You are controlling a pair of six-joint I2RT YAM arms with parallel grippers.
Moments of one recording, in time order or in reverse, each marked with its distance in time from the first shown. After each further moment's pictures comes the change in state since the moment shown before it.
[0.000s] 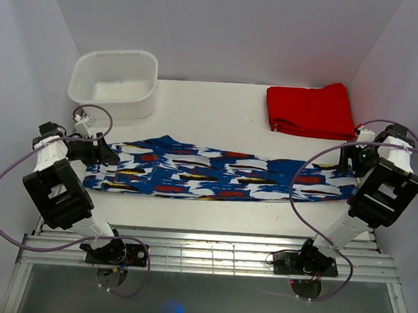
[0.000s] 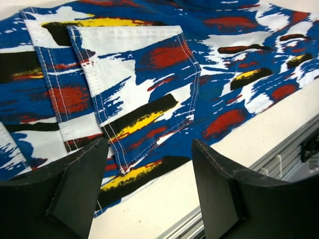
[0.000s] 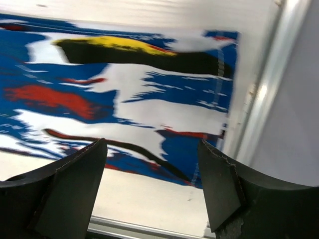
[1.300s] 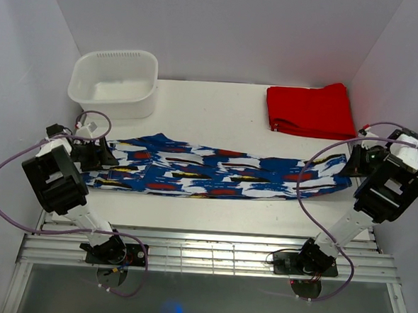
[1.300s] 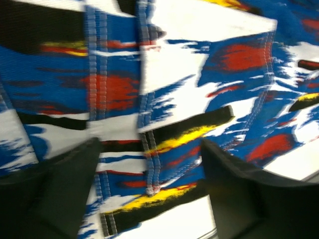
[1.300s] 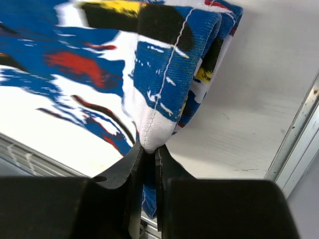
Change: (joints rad) left arm -0.047 0.157 -0.036 0.214 -0.264 -0.175; right arm -0.096 0.142 0.101 -0.213 -0.170 -0.082
